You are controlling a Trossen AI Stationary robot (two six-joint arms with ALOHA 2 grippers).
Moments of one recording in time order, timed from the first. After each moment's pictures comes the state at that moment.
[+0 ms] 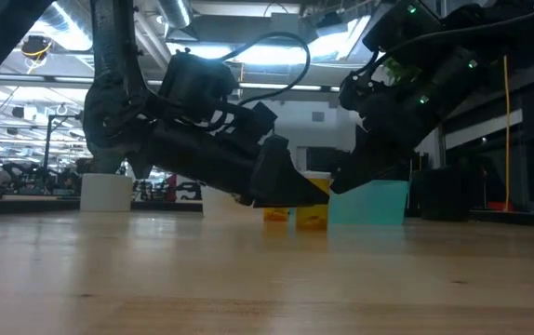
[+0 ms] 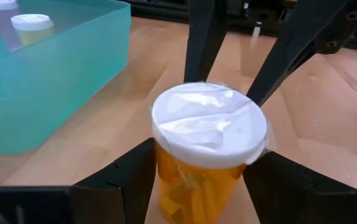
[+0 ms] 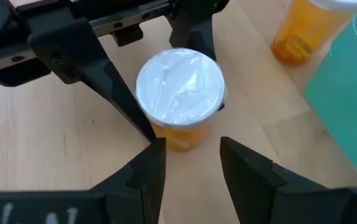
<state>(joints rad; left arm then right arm) -0.05 2.15 0.79 1.10 -0.25 -0.18 0.13 1.60 0.66 0.14 0.29 0.34</state>
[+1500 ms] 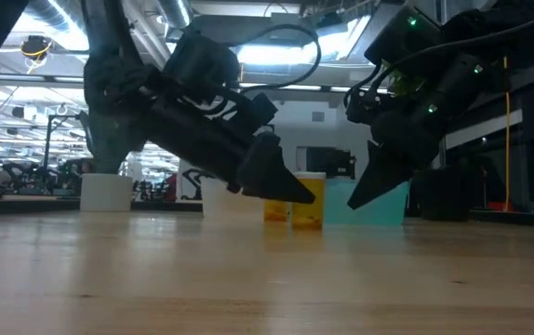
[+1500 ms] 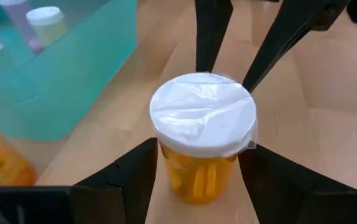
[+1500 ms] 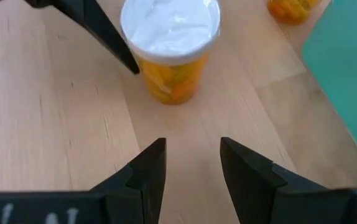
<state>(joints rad) -0.05 2.01 0.78 0.81 -0.27 -0.13 0.13 1.60 0.66 0.03 0.28 0.37</state>
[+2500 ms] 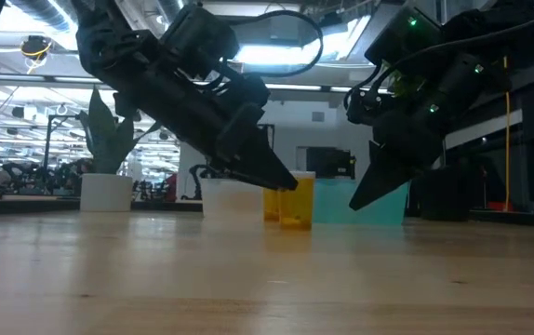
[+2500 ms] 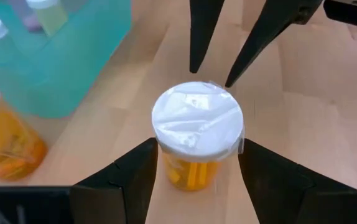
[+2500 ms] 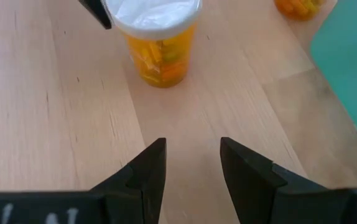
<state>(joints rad) -0.06 1.85 0.78 0.52 -0.24 -0.19 0.13 1.60 0.66 0.03 0.26 0.36</state>
